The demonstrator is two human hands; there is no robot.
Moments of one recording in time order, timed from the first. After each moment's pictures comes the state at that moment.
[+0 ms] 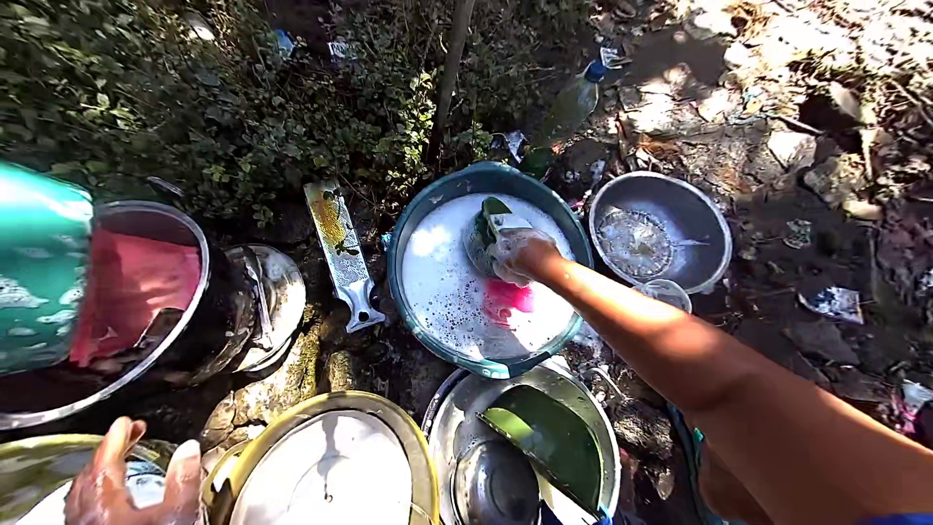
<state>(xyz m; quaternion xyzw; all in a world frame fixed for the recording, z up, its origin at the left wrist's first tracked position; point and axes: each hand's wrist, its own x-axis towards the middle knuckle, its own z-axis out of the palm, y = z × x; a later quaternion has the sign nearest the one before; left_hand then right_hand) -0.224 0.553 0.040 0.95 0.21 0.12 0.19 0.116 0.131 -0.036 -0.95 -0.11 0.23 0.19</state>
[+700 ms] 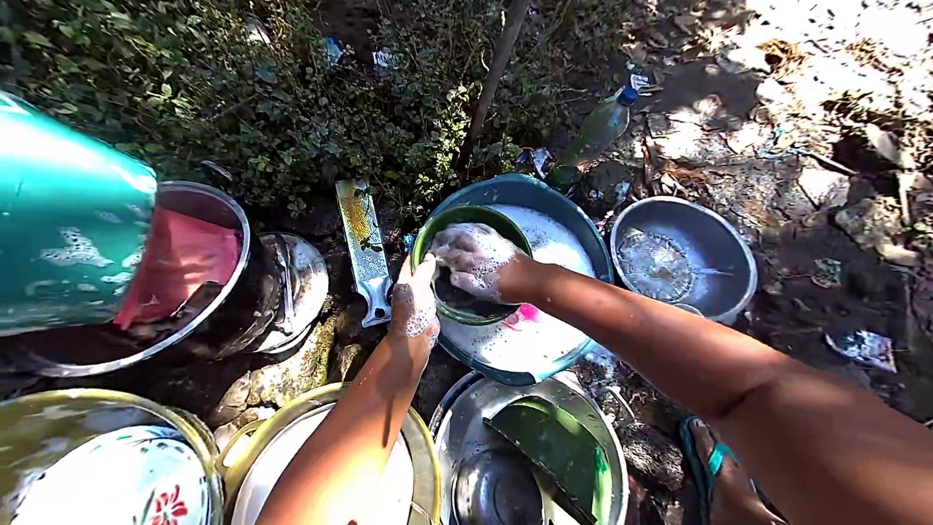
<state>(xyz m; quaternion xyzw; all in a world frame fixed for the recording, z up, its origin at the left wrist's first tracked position) -0.001 0.350 -0.009 0.61 0.28 0.05 0.74 0.087 0.202 -0.009 -0.84 -0.50 0.04 0.22</state>
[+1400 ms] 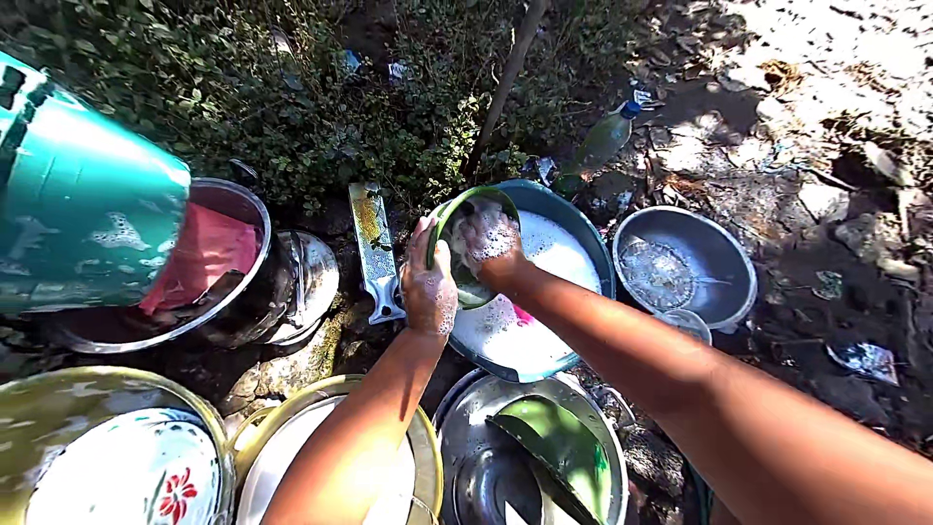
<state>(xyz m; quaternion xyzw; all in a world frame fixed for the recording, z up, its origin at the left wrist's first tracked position) -0.009 0.344 0.010 0.77 0.14 0.24 0.58 0.084 0.237 -0.019 -0.93 -0.32 -0.04 0.17</state>
